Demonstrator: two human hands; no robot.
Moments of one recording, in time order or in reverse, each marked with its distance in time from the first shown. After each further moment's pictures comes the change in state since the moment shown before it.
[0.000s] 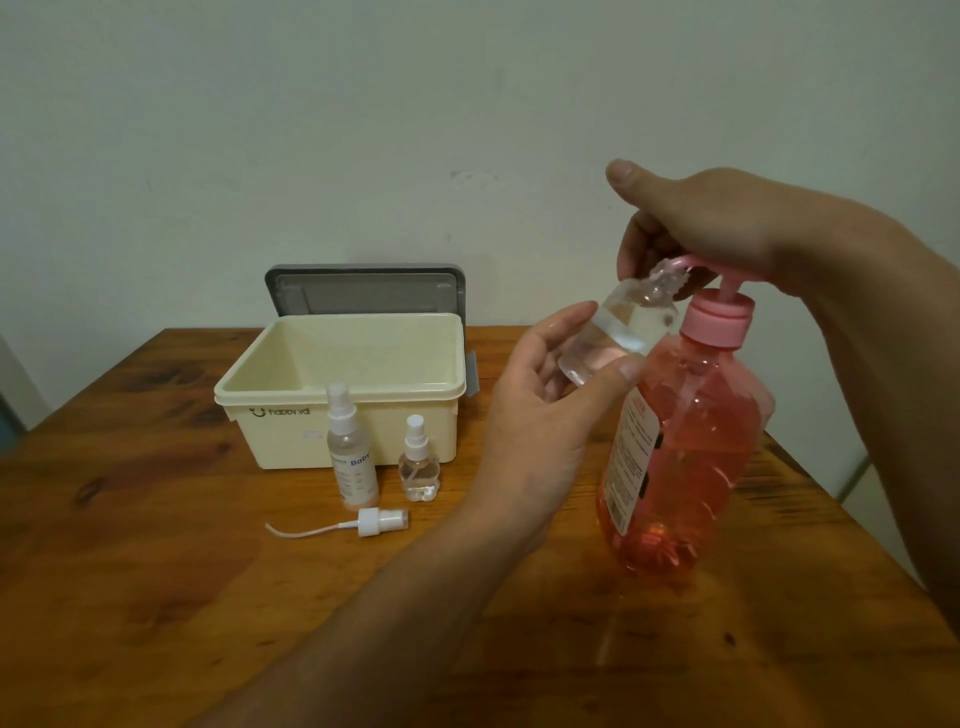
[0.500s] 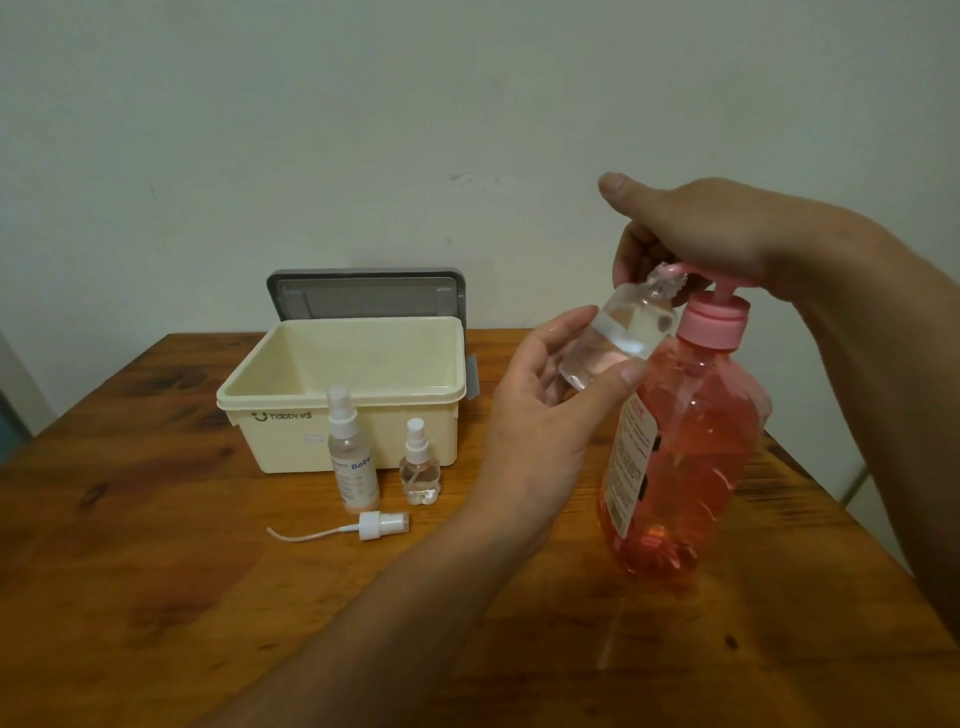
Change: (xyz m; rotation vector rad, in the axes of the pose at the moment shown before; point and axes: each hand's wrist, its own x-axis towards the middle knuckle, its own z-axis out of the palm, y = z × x) left_hand 0.001 0.000 0.001 0.009 -0.002 0.005; right_hand 0.002 0.001 0.002 -0.017 -0.009 0.004
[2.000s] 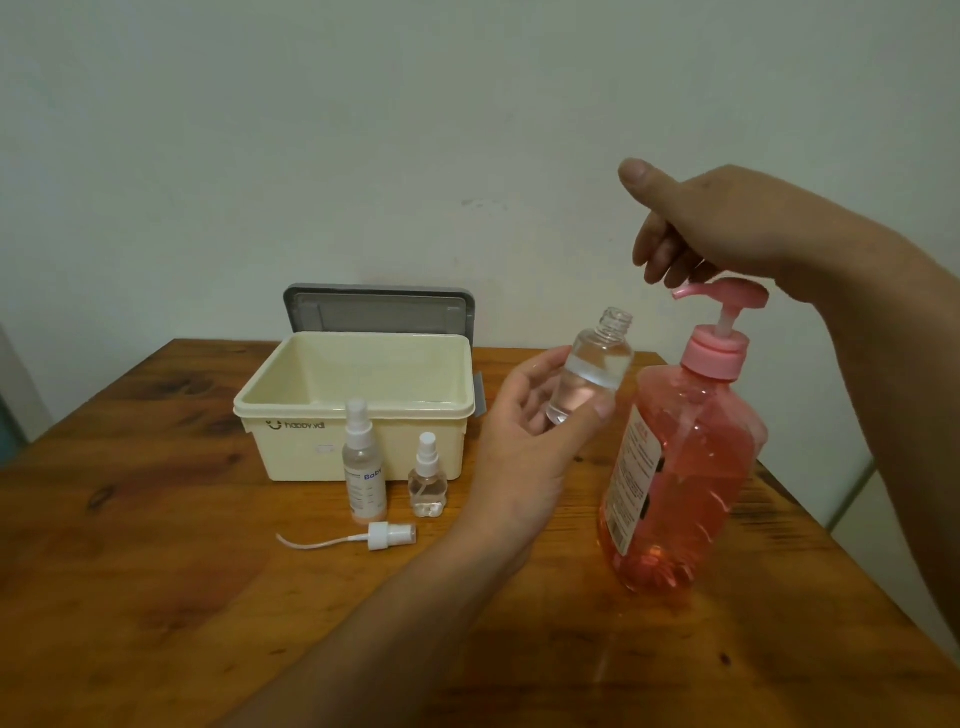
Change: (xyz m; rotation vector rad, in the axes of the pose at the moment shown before) left_hand -0.005 -0.003 -0.017 0.030 0.038 -0.019; right_hand -0.003 -0.017 -0.018 -0.022 0.140 -0.052
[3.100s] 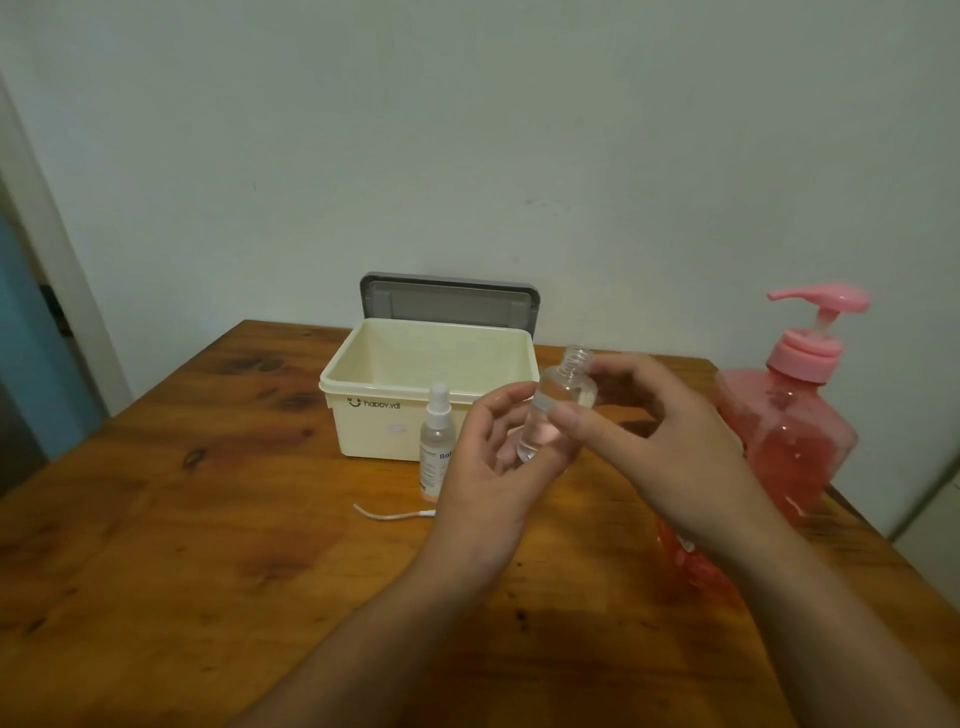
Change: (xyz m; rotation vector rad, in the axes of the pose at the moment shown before) left_hand -0.044 0.003 -0.072 0.019 0.089 -0.027; right_hand -0.103 -0.022 0.136 0.576 0.049 -0.157
